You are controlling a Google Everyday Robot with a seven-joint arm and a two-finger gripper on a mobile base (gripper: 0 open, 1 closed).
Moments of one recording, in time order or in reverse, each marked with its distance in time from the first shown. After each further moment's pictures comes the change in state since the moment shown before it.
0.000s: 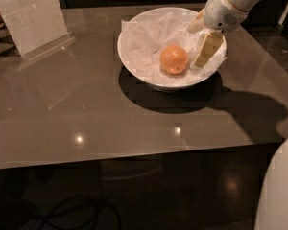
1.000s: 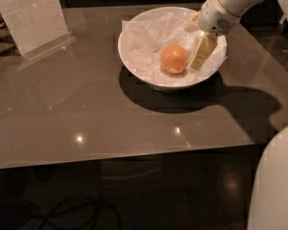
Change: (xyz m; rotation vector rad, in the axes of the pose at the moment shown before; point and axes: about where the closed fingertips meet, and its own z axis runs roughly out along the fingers) arm 0.002 -0.011 0.018 0.004 -0.026 0.008
